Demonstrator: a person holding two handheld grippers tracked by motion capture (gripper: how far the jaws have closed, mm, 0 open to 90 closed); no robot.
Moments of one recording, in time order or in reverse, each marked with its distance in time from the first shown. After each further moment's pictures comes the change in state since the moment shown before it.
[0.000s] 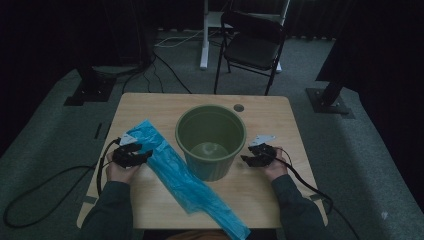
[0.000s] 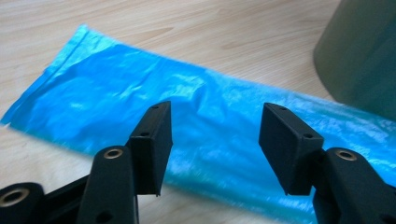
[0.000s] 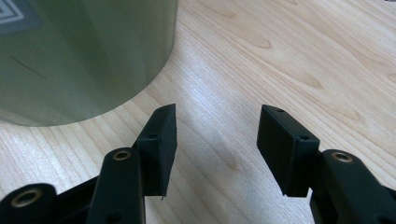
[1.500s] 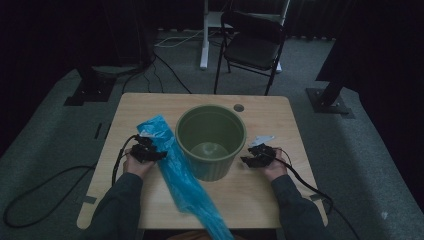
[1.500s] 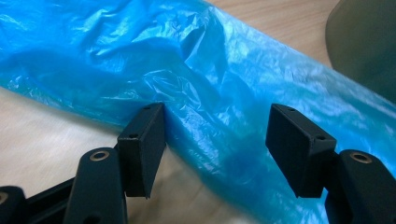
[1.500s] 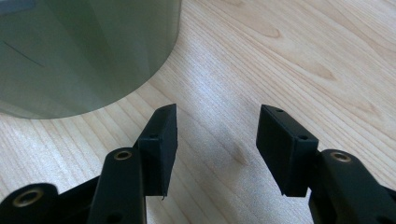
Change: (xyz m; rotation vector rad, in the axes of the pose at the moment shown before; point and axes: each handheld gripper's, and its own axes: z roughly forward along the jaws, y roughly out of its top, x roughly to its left) left arm -0.013 0.018 0.067 0.179 -0.100 -0.051; right arm 0.000 -0.002 0.003 0.030 0.016 0.012
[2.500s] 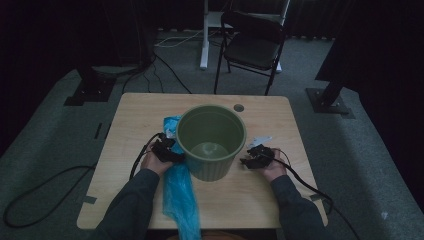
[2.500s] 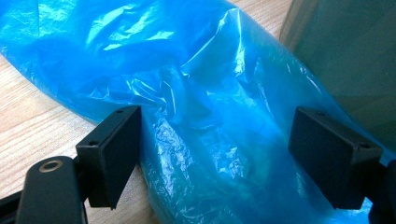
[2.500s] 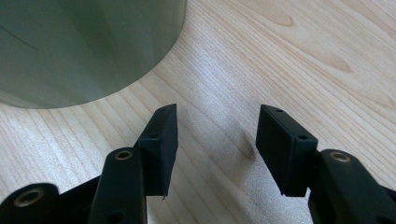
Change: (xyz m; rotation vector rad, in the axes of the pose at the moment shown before) left arm -0.050 0.024 0.036 0.039 0.045 0.201; right arm 0.002 -0.002 0.006 0.035 0.015 -0.009
